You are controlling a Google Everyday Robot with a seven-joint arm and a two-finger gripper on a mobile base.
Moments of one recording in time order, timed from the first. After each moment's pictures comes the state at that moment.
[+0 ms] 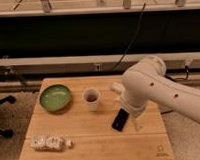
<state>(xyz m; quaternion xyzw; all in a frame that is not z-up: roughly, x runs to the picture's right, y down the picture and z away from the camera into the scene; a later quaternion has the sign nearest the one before) 0.131 0.147 0.598 -0.30 -0.12 -0.24 0.91</state>
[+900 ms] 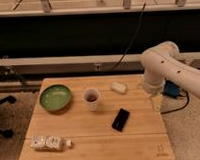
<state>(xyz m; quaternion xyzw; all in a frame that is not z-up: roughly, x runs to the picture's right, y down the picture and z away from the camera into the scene) 0.241 0.085 0.704 -0.35 -0.02 -0.15 0.92</state>
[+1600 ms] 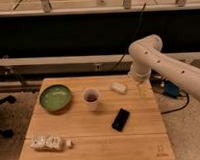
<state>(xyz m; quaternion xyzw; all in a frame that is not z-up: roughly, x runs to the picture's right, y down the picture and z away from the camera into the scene) 0.186 0.036 0.762 -0.31 -0.04 -0.15 0.94</state>
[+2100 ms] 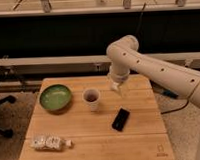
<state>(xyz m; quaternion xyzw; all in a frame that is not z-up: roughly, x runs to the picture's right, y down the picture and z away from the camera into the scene) 0.083 0.037 0.751 -0.30 -0.09 -0.21 0.93</state>
